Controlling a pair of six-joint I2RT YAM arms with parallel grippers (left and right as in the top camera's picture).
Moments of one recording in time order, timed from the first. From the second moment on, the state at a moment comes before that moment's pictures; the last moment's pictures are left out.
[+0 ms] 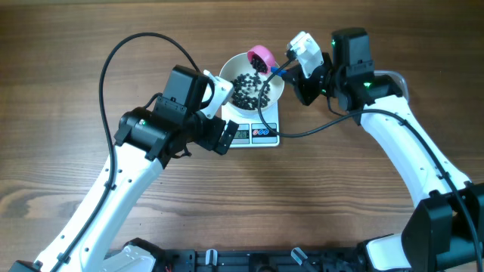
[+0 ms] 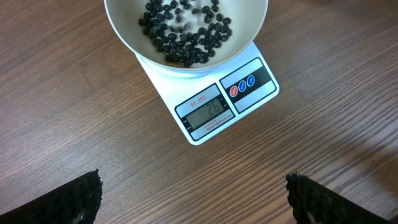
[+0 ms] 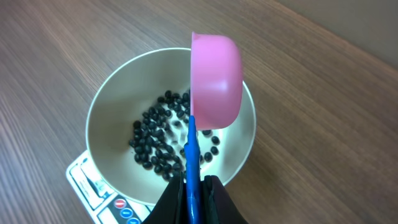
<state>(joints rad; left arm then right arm) -0.45 1.34 1.23 -0.93 0.09 0.08 0.25 1.62 1.23 -0.42 -0.45 -0.38</state>
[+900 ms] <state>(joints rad) -0.45 1.34 1.23 -0.93 0.09 0.08 0.27 1.61 1.23 -0.41 -0.43 -0.50</state>
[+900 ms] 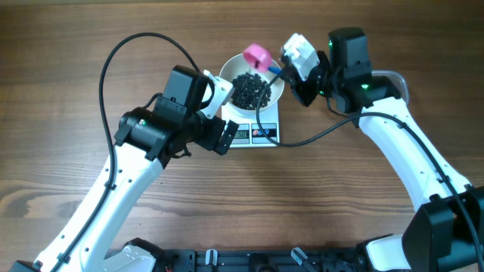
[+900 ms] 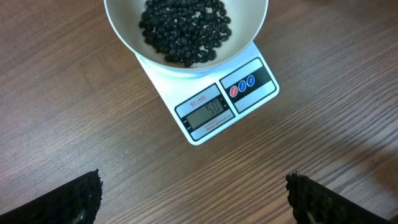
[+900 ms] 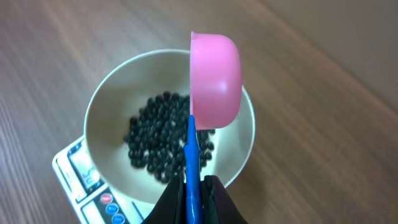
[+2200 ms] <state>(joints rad) -0.45 1.34 1.23 -0.93 0.09 0.08 -0.33 1.45 1.23 -0.79 -0.20 -0.37</state>
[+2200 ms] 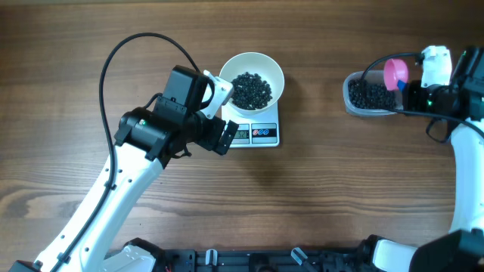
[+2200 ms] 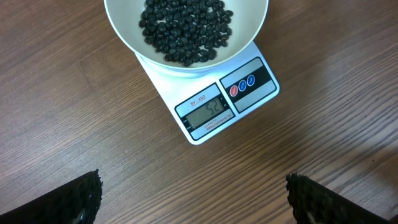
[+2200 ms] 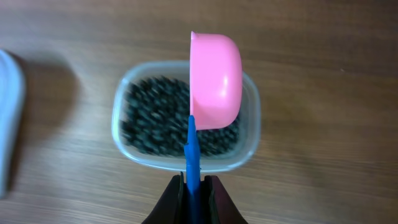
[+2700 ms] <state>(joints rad) -0.45 1.34 1.23 -0.93 0.09 0.08 -0.32 1.57 1.23 -0.81 -0.15 -0.41</state>
